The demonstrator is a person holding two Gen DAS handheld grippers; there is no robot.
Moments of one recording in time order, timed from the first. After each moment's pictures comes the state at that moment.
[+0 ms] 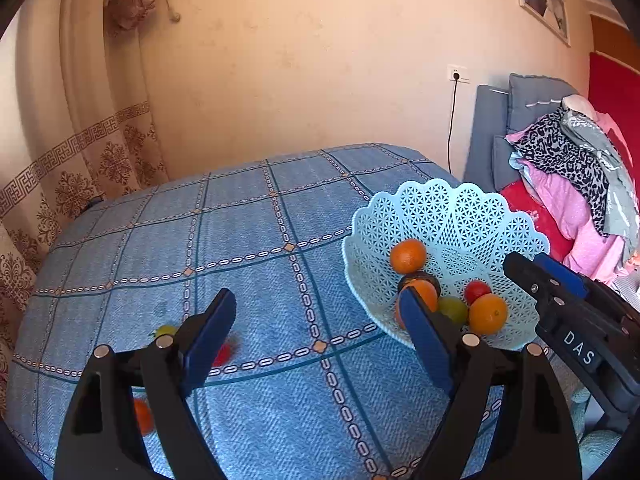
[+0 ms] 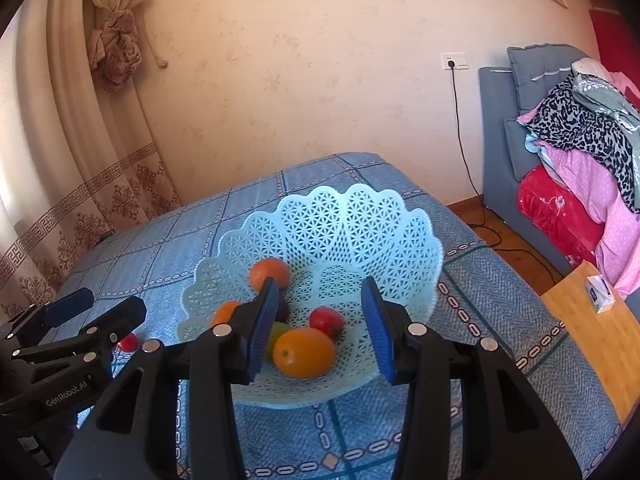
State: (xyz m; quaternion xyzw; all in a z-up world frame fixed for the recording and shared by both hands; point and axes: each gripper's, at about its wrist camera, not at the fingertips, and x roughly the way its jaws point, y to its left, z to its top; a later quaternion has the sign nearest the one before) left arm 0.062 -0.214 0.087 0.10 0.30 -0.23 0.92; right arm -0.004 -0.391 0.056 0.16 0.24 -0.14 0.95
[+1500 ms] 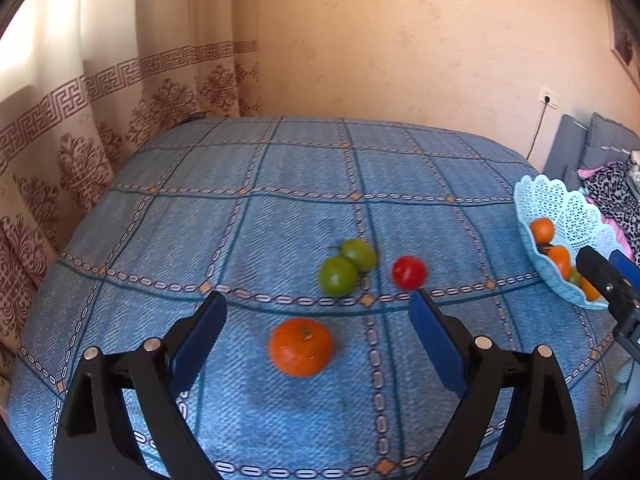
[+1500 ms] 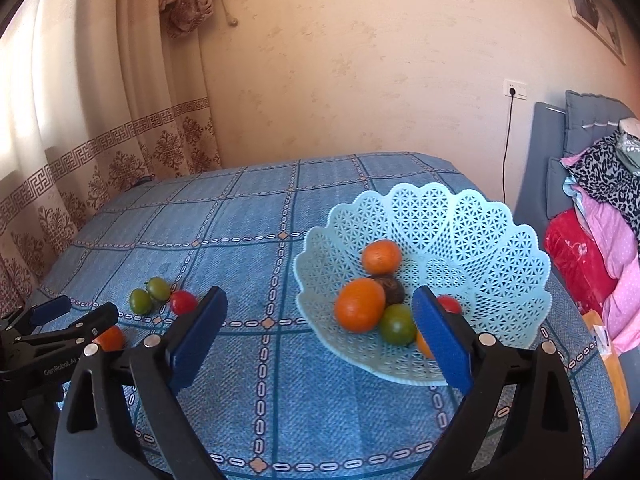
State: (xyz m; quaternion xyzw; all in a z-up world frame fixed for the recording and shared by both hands) left arm 0.075 -0.058 0.054 0.02 0.36 -0.10 0.93; right arm 0.023 -0.293 0.063 0.07 0.27 -0.07 0.96
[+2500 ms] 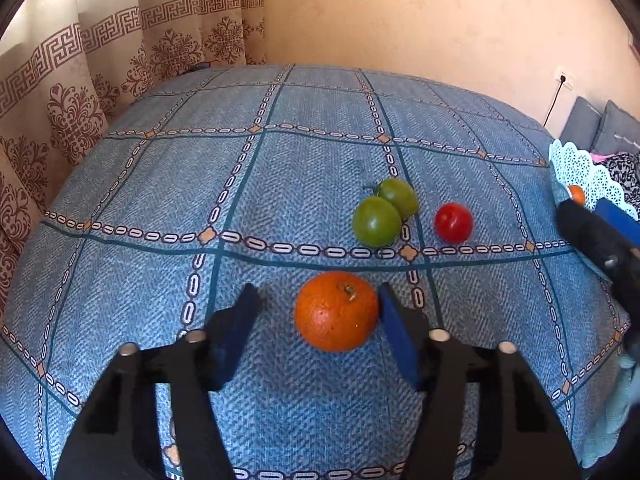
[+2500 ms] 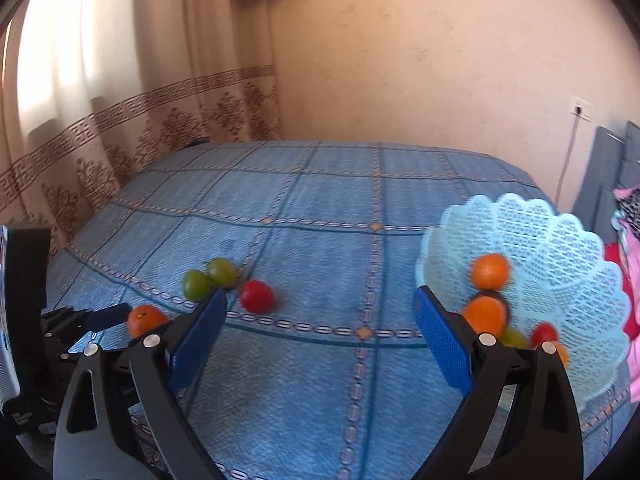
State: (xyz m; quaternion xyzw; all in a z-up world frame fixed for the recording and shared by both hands) left arm 0.092 -0.045 0.013 0.02 0.42 -0.09 0.90; right arm 0.073 -0.230 0.050 0.02 0.31 0.05 0.95
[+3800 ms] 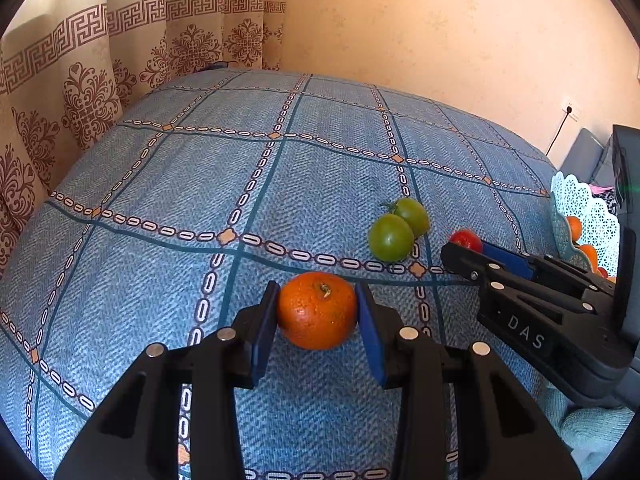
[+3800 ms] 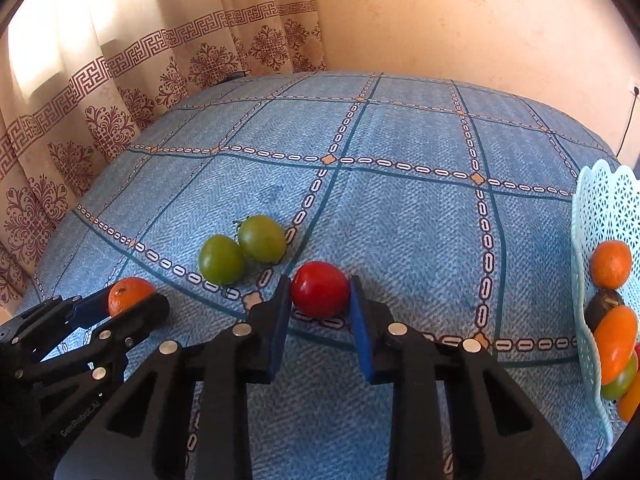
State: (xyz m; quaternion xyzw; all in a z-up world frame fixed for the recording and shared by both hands) left arm 0.092 -0.030 0.016 -0.02 0.41 -0.08 0.91; right arm 0.132 -0.194 0.000 0.03 0.41 0.11 0.91
